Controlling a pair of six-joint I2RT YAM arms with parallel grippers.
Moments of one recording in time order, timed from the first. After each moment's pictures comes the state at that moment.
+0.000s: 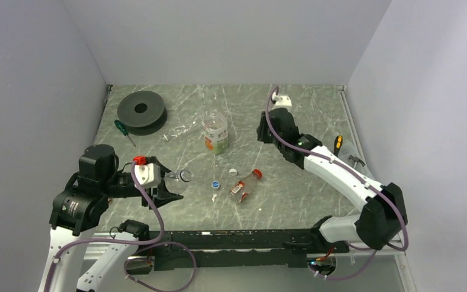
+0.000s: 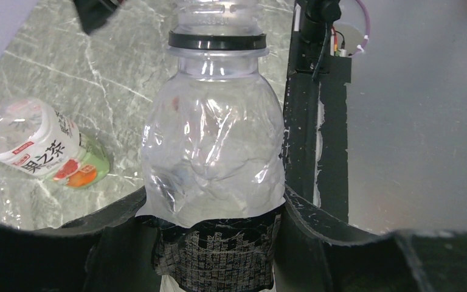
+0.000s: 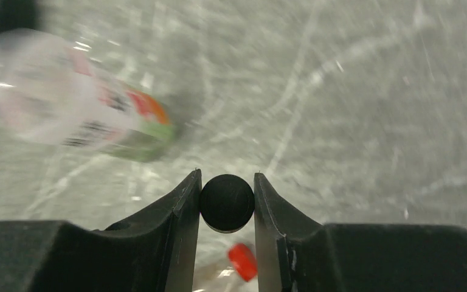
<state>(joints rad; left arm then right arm) -0.28 0.62 1.13 -1.04 1.04 0.57 0.64 1.30 1.09 -0.25 0.28 0.41</state>
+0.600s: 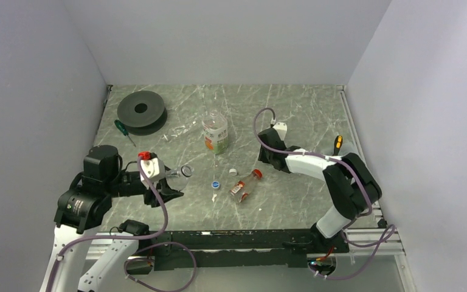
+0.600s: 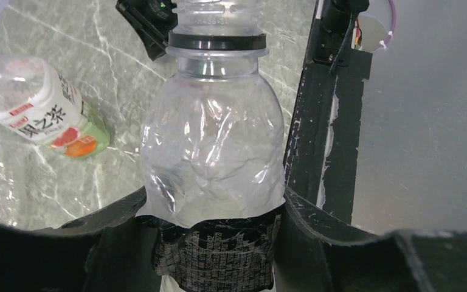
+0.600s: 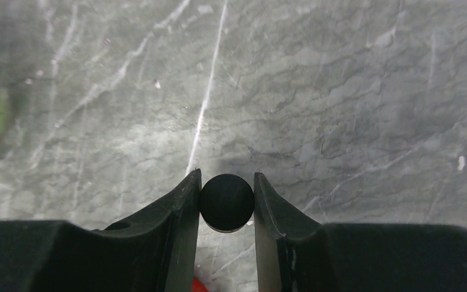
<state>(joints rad) -0.28 0.61 1.08 -1.00 0.95 0.50 0.56 1.59 0.81 -0.07 0.36 0.60</state>
